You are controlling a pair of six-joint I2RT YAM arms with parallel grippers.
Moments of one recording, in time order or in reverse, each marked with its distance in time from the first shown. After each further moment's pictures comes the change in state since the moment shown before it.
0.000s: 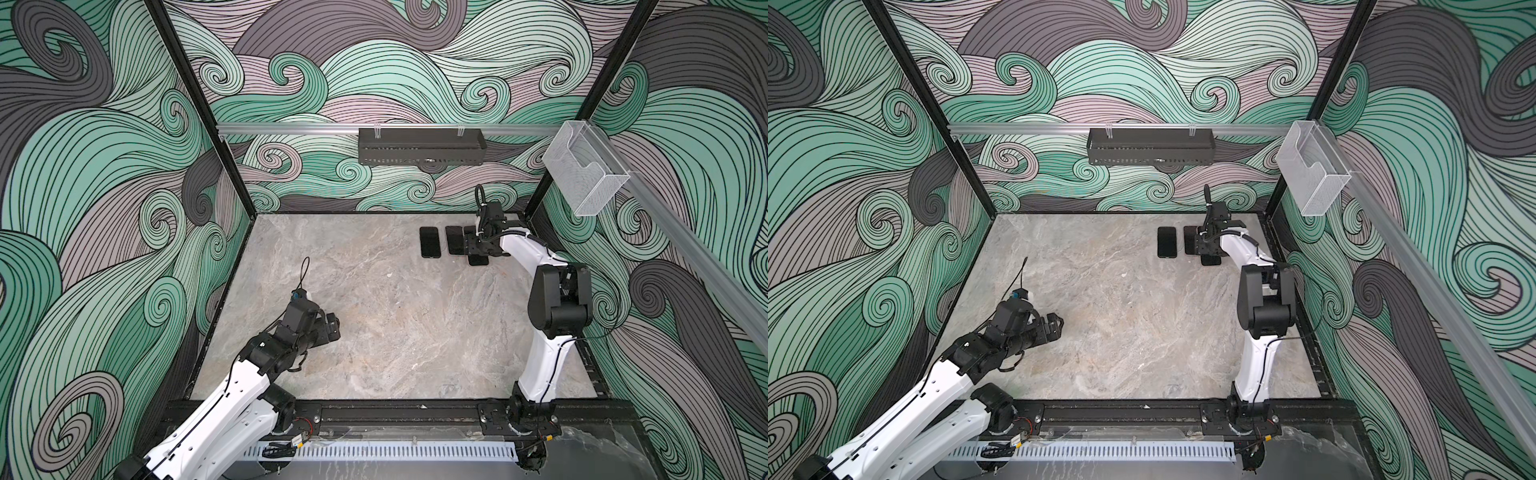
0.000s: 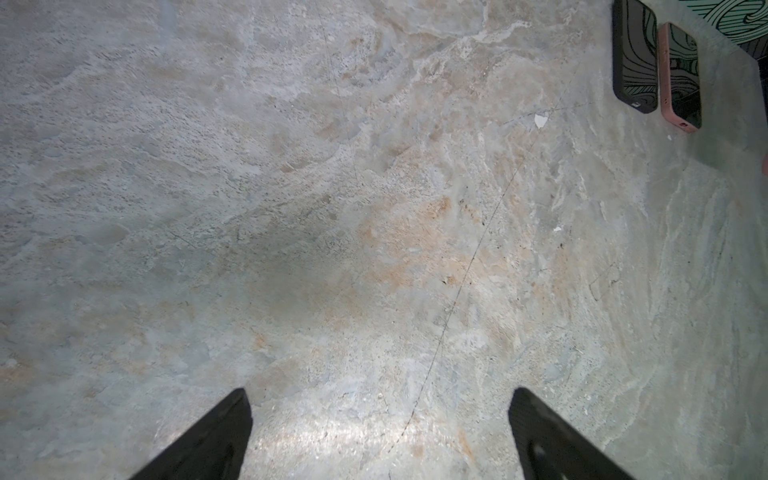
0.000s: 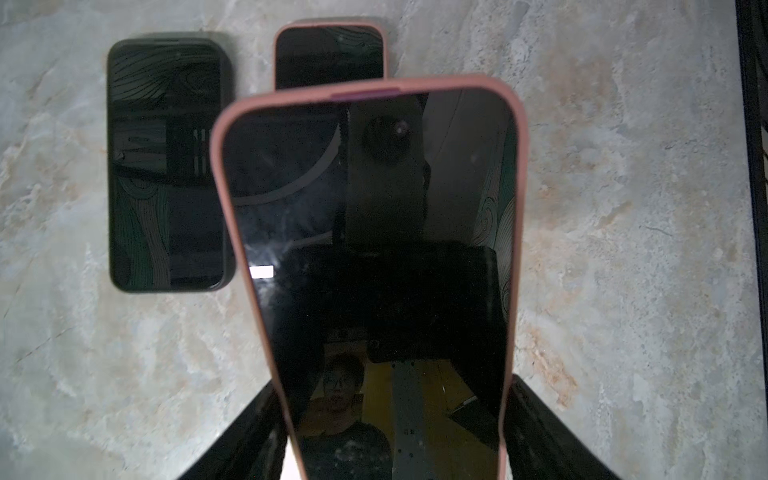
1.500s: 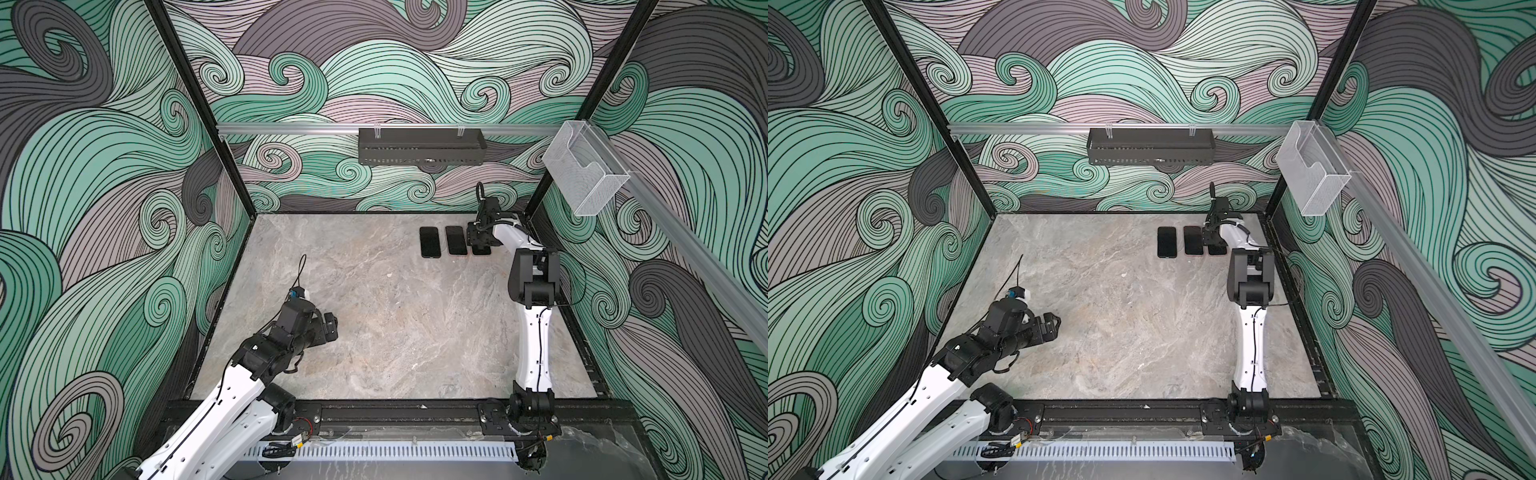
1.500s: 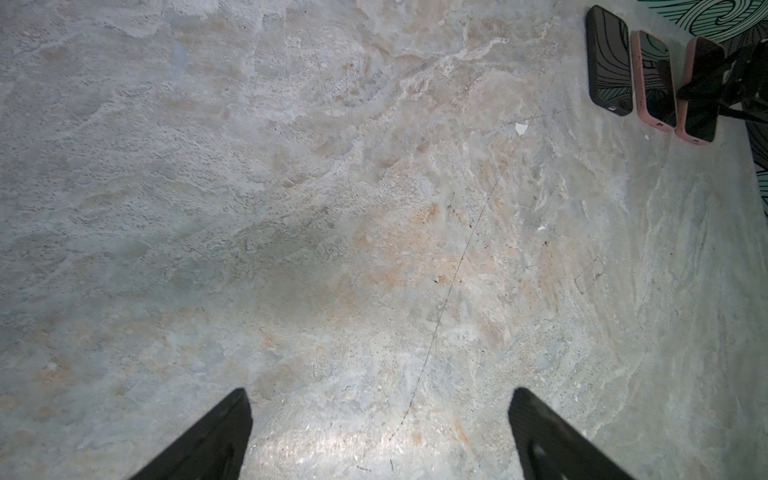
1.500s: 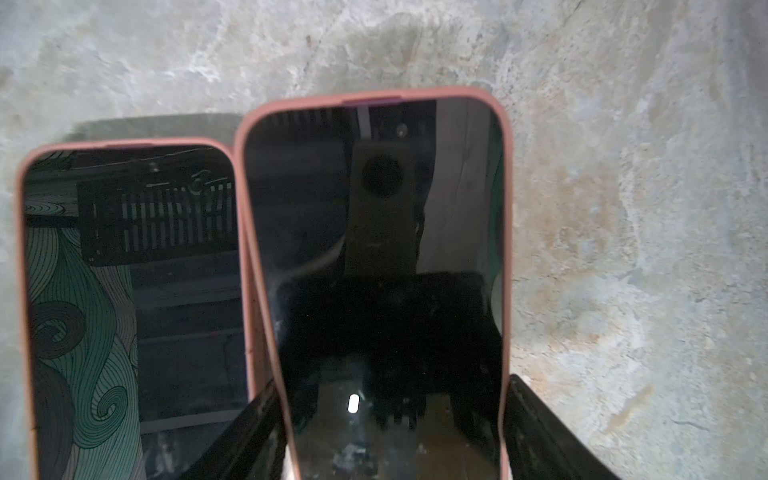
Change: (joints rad) left arm 0.005 -0.043 0.047 -0.058 -0.001 0.042; right arm -0.068 0.433 0.459 -0.053 0.063 -0.059
